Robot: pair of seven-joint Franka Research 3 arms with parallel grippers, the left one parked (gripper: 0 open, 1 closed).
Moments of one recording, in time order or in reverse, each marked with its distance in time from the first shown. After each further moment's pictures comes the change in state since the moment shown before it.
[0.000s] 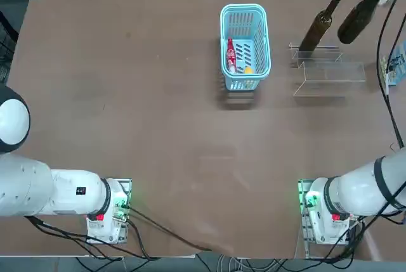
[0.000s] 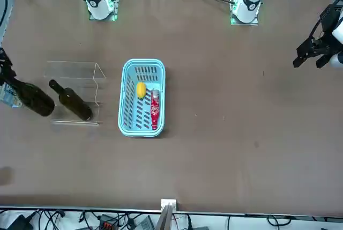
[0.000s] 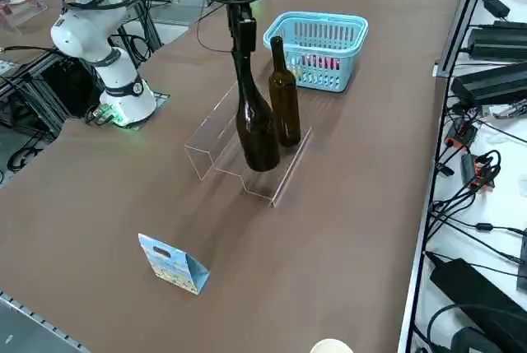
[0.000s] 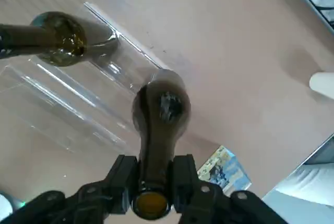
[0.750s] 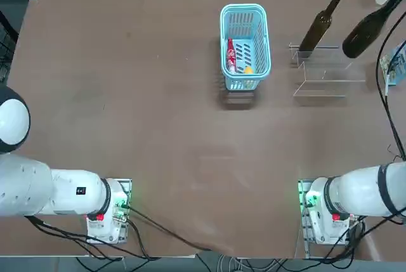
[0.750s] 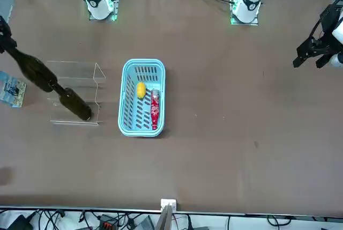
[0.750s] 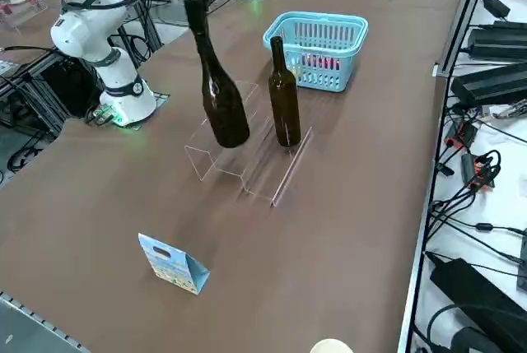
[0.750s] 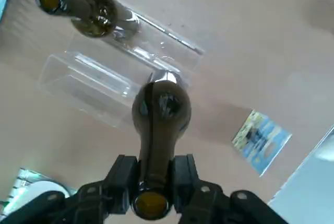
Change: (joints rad) arm -0.002 -0.181 0.000 -0.107 -0.006 -0.120 0.143
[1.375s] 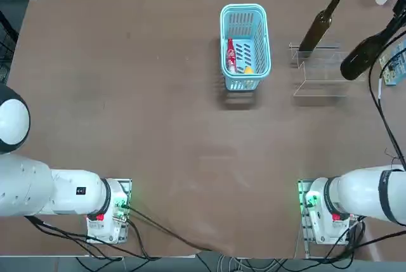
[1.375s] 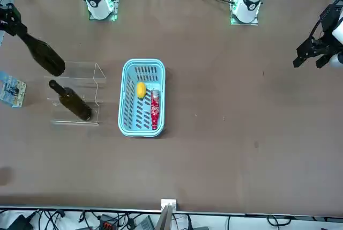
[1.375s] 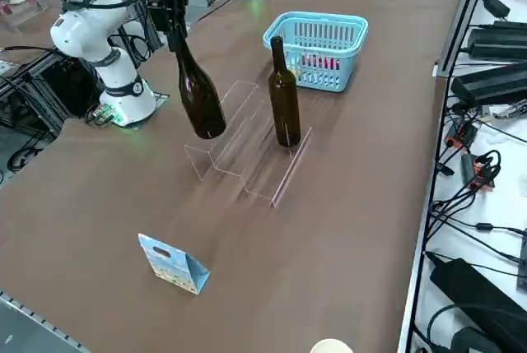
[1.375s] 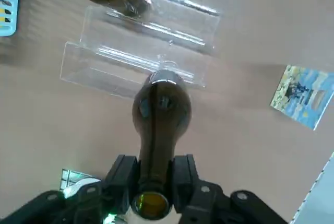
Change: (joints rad) arm -0.003 -0.223 0.000 -0.246 0.000 -0.017 0.232
